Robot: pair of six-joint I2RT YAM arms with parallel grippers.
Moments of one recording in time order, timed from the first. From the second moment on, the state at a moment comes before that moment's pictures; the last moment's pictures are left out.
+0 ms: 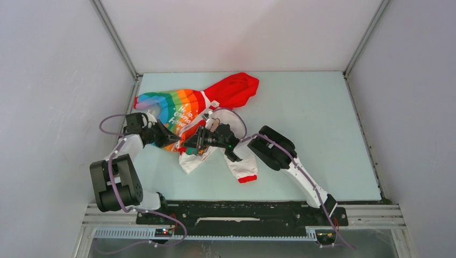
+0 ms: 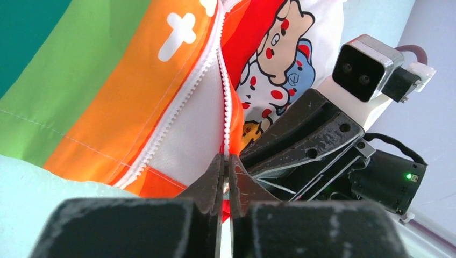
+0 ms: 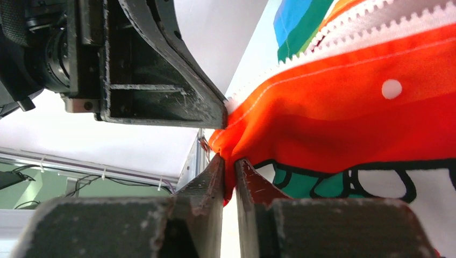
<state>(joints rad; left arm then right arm) 0.27 1.40 0.74 -0.32 0.68 -0.44 0.91 2.50 1.42 1.12 -0.51 1.18</state>
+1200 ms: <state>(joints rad) 0.21 1.29 0.72 -0.30 0.66 -0.44 0.93 2.32 1.39 0.94 -0.52 0.84</state>
